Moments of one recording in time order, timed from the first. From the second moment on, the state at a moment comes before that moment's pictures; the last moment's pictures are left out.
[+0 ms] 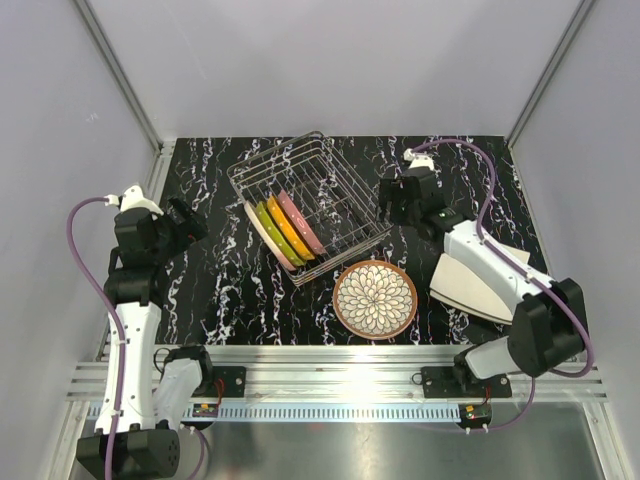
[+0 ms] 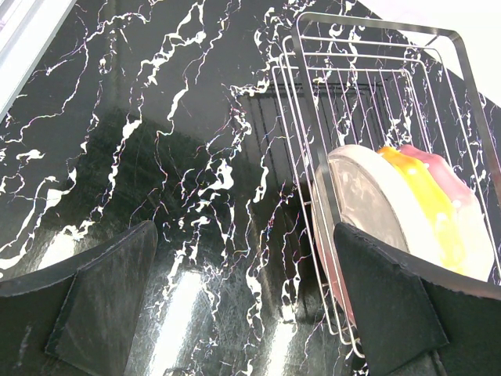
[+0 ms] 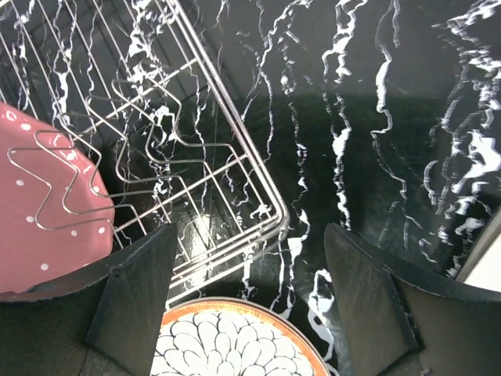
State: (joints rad) left arm 0.13 0.80 0.87 -0.55 0.05 -0.45; right arm 0.44 1.42 1.10 -0.32 0.19 0.39
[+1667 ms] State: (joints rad) left arm 0.12 0.78 0.87 -0.55 -0.05 -0.44; right arm 0.72 1.44 1.10 -0.26 -0.09 0.44
